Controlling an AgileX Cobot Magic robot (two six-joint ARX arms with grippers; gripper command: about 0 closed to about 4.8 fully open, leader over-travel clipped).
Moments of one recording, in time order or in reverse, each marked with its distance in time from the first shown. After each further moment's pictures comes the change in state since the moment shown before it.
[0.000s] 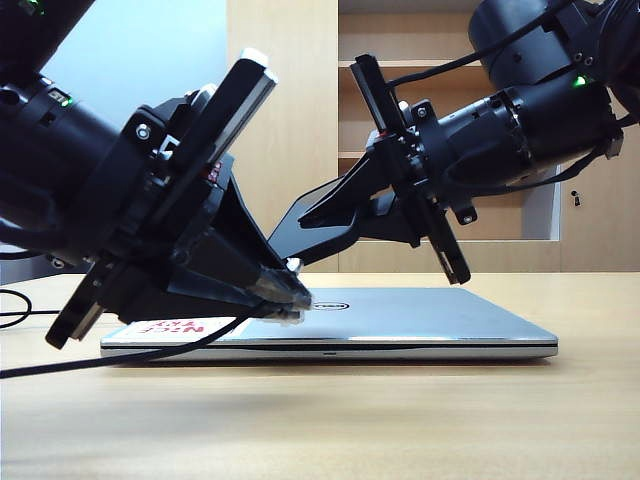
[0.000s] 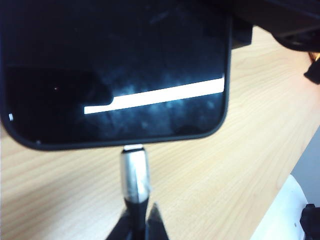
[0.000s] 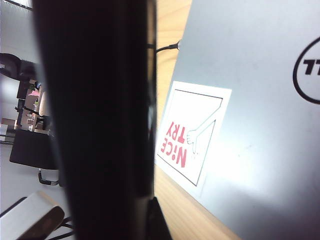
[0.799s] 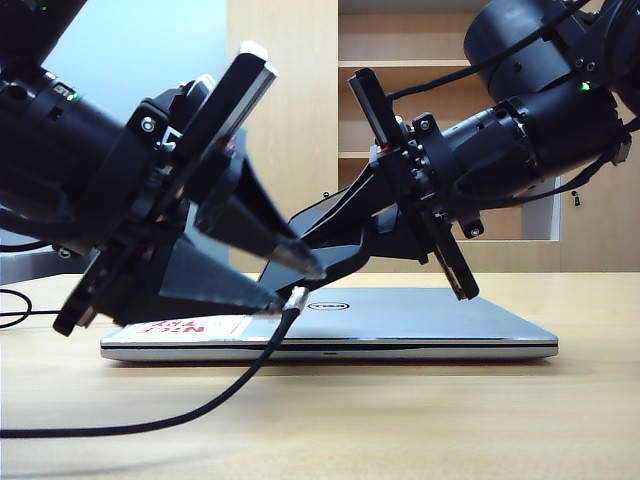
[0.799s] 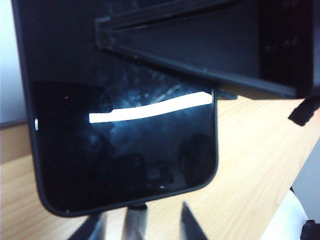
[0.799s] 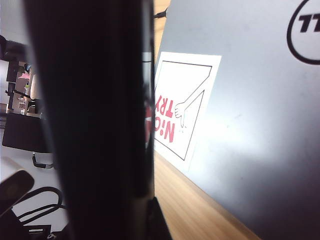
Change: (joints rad) left arm 0.006 -0.001 0.001 0.031 -0.019 0.002; right arm 0.002 0.005 -0.003 -0.056 -0.028 -0.034
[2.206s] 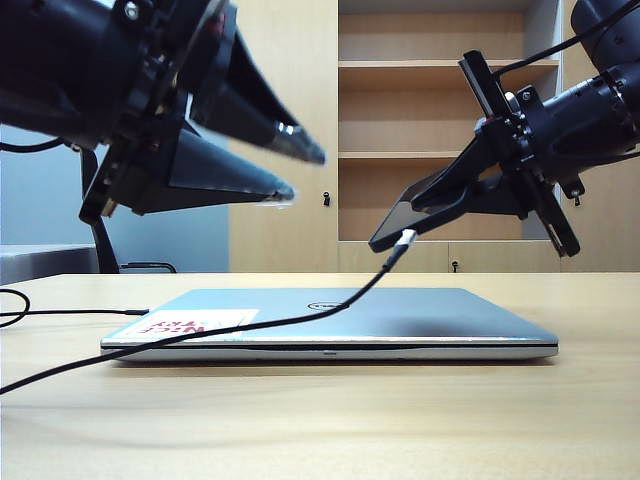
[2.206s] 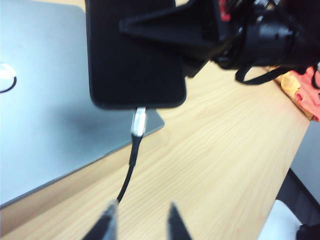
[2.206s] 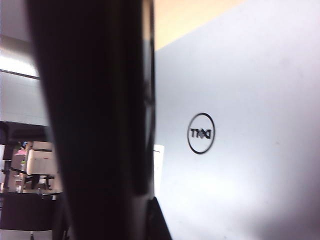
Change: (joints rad) left arm 0.001 -0.147 0.040 -0.031 -0.008 0.197; right arm -0.277 -0.125 -0.001 -0.074 -0.010 0.039
